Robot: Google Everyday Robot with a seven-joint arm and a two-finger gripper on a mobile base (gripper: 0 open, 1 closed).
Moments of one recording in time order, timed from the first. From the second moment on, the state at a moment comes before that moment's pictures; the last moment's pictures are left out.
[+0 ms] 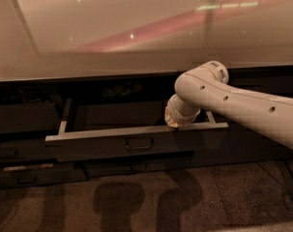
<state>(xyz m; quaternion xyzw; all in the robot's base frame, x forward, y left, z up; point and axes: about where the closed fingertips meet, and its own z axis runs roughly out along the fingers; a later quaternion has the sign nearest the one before) 0.608 -0.112 0.668 -0.83 0.52 -0.10 0.16</state>
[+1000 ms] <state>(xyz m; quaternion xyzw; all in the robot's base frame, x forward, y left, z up) 0.576 -0.107 0.669 -0.84 0.51 -0.09 0.18</state>
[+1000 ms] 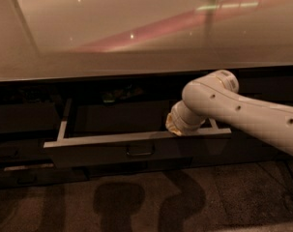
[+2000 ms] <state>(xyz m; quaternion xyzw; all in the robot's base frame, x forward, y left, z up) 0.534 -0.113 0.649 -0.83 0.52 -0.08 0.16</state>
